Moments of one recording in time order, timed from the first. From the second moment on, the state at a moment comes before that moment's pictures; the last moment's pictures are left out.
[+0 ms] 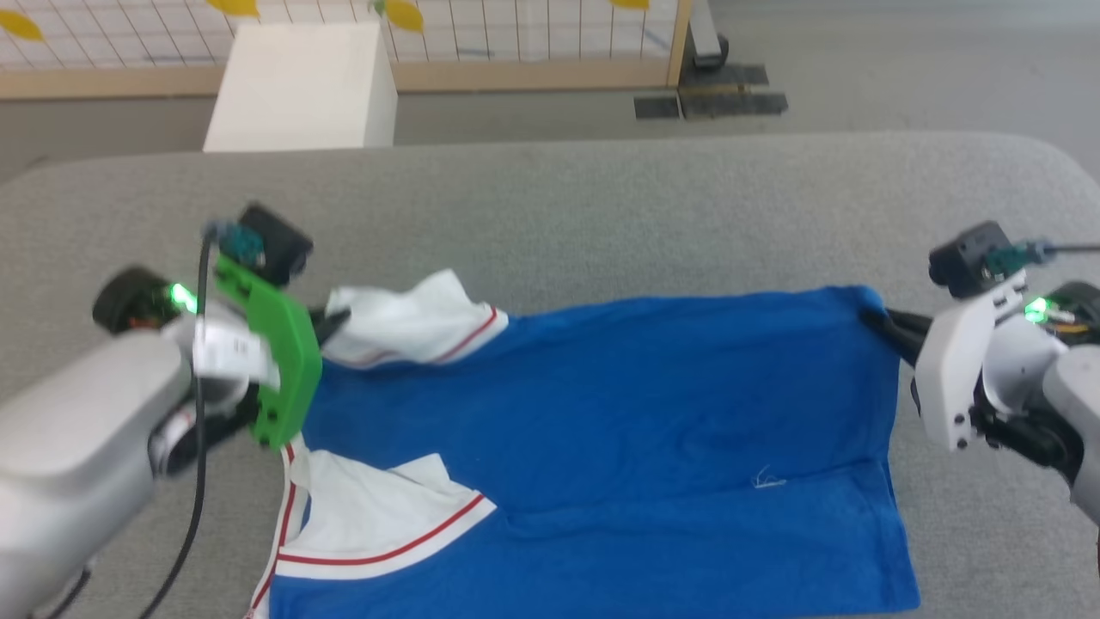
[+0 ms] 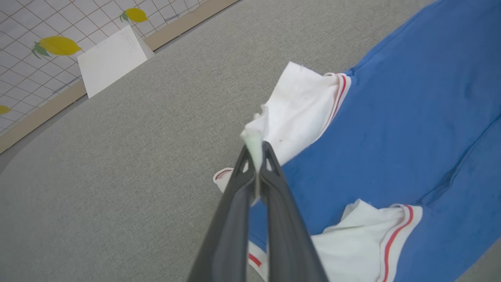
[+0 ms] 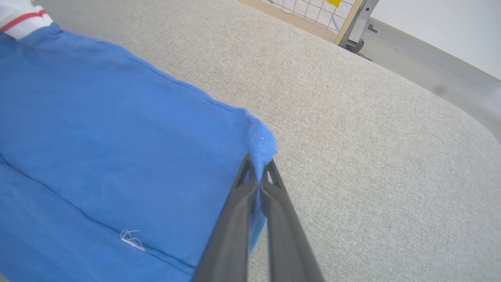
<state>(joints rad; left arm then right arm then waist) -0.96 0.81 -1.28 0.27 -1.08 -0.07 0.26 -0.74 -0.70 0.93 0.48 0.89 0.13 0.20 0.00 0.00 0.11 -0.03</state>
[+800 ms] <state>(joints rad) -0.50 0.92 -1.28 0.02 -1.10 0.12 0.17 -0.34 -0.75 0.81 0.39 0.88 0.13 0.11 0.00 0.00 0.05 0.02</state>
